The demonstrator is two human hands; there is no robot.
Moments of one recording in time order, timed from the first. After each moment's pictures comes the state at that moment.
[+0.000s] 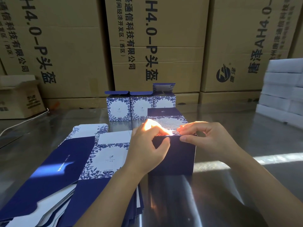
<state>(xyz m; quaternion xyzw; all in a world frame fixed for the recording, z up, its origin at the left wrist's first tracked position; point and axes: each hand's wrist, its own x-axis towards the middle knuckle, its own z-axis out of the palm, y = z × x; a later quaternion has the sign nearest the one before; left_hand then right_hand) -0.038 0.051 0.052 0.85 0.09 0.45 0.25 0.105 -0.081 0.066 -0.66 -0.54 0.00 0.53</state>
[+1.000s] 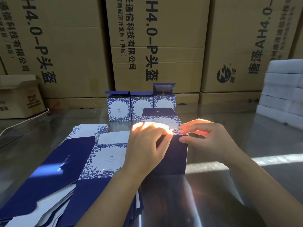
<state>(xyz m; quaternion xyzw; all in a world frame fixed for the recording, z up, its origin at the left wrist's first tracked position) -0.037 0.052 0.051 0.86 0.08 0.50 0.07 0.099 -0.083 0.067 -0.66 -0.53 -0.03 0.53</state>
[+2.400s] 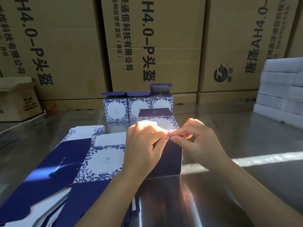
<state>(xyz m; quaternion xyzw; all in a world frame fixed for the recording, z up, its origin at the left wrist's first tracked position) -0.031 0.051 0.048 0.84 0.08 0.53 0.07 0.080 -0.073 0.060 -0.67 -0.52 -0.12 0.51</state>
